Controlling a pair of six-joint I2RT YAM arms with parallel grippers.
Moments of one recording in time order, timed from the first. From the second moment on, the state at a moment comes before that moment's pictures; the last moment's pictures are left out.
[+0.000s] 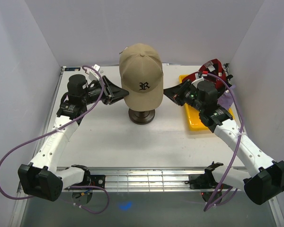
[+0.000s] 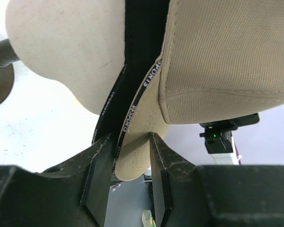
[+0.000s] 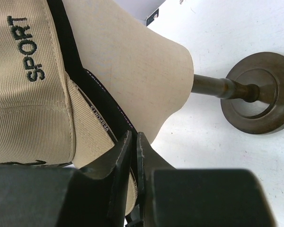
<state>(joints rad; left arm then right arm) -0.24 1.16 1.10 -0.18 0.73 -1.01 0.49 1.11 1.00 -0.09 -0.21 1.13</state>
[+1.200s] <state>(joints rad) -0.24 1.18 1.16 -0.32 0.67 -0.85 0.51 1.10 1.00 -0.12 -0.22 1.13</state>
